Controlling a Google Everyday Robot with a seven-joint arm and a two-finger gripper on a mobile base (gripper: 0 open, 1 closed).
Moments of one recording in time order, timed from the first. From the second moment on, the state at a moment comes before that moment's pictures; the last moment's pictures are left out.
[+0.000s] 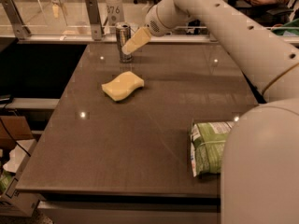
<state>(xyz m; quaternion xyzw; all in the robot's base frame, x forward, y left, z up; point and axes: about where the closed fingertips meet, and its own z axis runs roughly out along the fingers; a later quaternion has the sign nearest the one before) 0.789 0.026 0.914 -0.46 0.78 0.12 0.41</state>
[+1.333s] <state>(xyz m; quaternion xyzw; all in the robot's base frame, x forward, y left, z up) 0.827 0.091 0.906 -0.43 0.76 0.17 0.46</state>
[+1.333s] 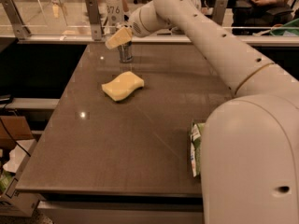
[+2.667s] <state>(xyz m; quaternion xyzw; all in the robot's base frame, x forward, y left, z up) 0.788 0.045 0.942 -0.43 0.76 0.21 0.44</state>
